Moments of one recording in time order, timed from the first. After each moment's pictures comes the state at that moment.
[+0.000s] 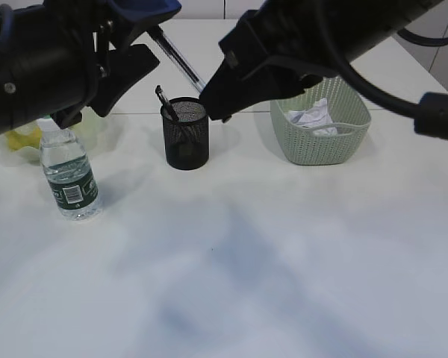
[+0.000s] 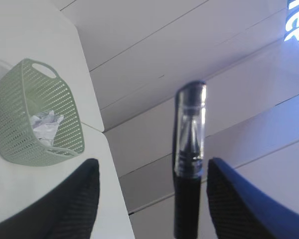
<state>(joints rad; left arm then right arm) -0.73 1.29 -0.71 -0.04 -0.50 -1.03 0.60 1.46 -1.43 0.48 0.99 -0.40</state>
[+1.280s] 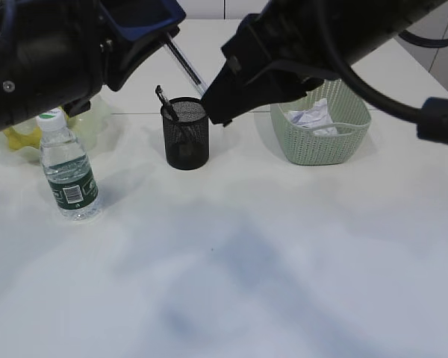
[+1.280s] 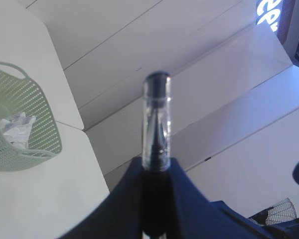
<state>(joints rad) -0.73 1.29 -0.71 0.11 -0.57 -1.10 0.60 1.46 -1.43 0.48 1.00 -0.41</state>
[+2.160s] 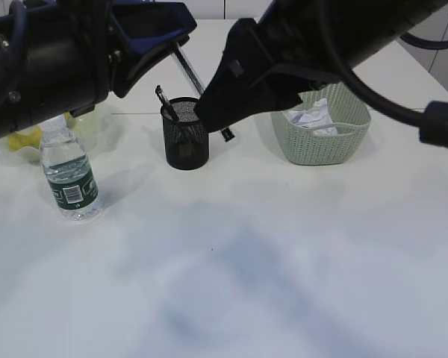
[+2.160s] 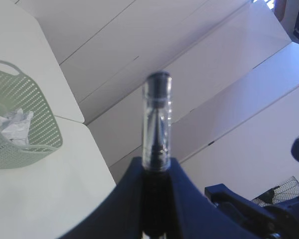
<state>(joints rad) -0.73 1.29 -0.71 0.20 -0.57 -1.10 0.60 1.46 -1.43 0.48 1.02 -0.41</state>
